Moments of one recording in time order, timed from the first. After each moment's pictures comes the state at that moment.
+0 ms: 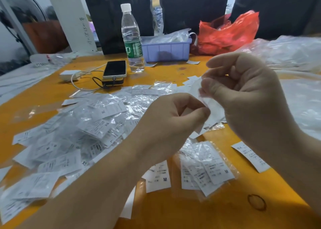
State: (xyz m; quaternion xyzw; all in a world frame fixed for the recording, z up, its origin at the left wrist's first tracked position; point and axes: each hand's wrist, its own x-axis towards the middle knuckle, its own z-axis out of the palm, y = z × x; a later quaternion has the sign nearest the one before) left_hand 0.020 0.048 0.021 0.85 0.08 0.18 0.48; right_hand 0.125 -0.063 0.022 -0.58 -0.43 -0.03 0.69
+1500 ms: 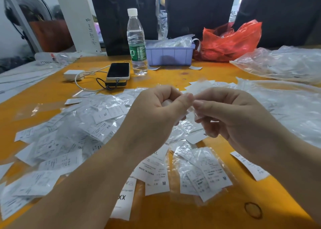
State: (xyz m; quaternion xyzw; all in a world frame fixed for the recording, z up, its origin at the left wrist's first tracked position) left_hand 0.013 0.061 0.029 0.80 0.09 0.28 0.52; right_hand 0.125 -0.071 0.026 -0.61 -0.40 0.25 0.63
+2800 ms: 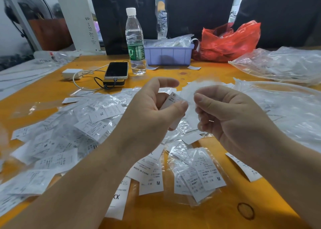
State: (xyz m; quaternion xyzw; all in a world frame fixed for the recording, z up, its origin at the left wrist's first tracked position) left_hand 0.016 0.063 0.022 0.77 0.08 0.27 0.57; right_hand 0.127 -0.065 0.021 -0.58 -0.30 0.27 0.71
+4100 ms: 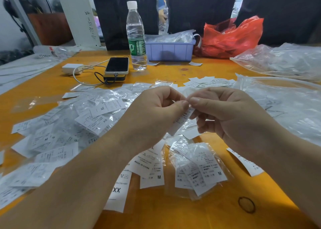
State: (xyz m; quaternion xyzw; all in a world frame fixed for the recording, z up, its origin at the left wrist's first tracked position) left_hand 0.017 0.063 0.023 0.82 0.13 0.22 0.51; right_hand 0.127 -0.067 0.021 -0.61 -0.36 0.29 0.65
